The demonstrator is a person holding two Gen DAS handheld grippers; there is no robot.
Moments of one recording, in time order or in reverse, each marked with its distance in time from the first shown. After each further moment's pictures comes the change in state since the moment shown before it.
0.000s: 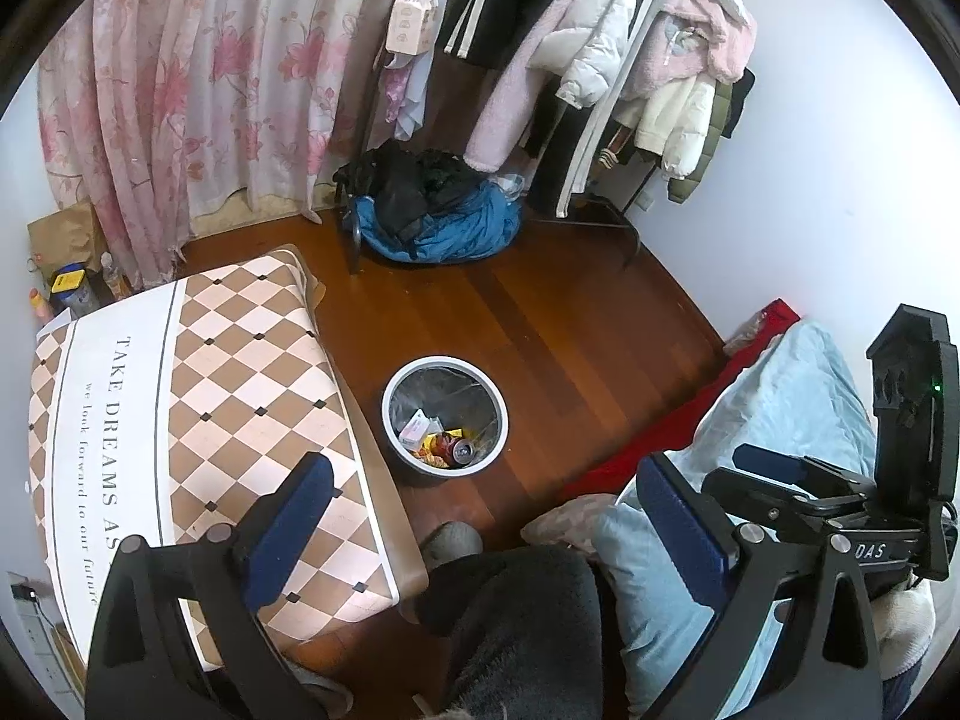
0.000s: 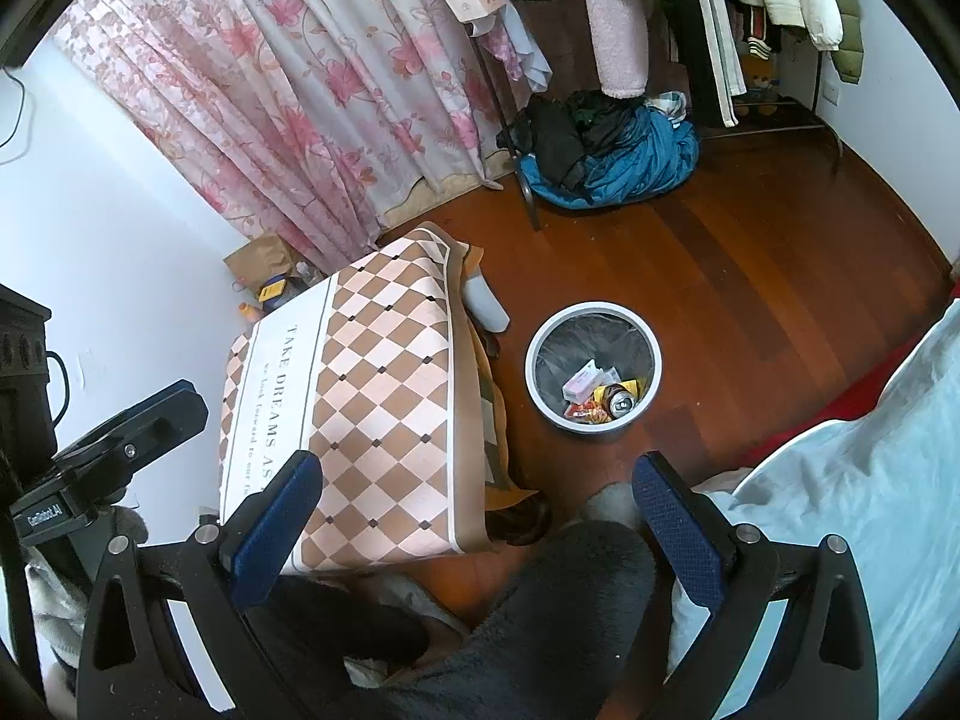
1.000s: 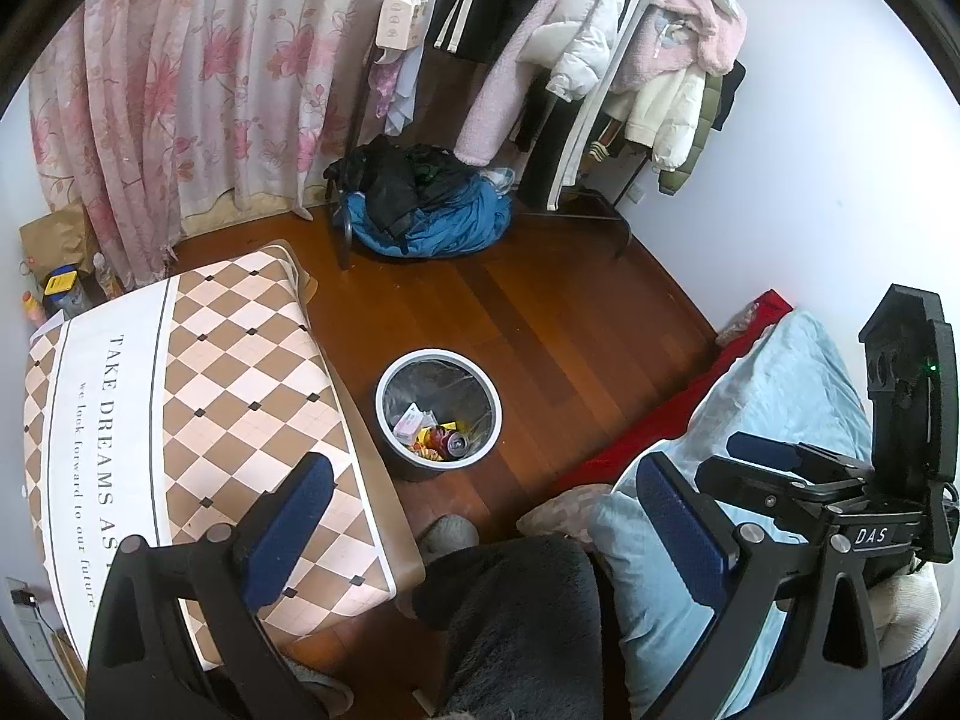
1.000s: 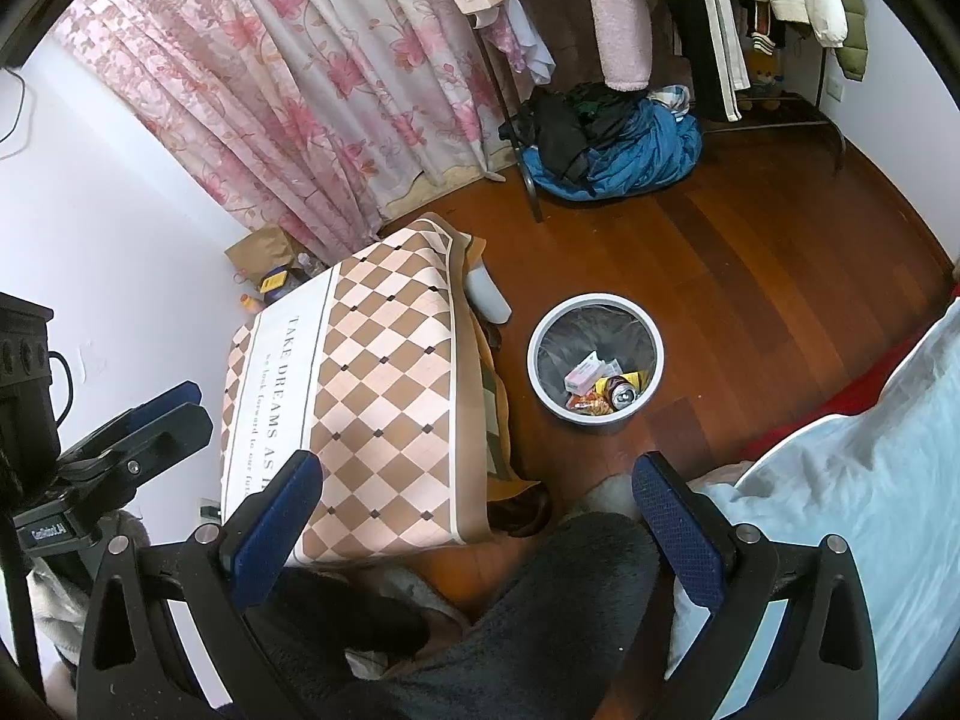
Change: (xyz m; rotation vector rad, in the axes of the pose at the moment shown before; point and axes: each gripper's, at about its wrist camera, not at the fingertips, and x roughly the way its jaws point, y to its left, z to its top) left arm 0.001 0.000 -0.003 0.004 0.009 -0.020; right arm 0.003 -0.007 -0.008 -0.015 0.018 0.003
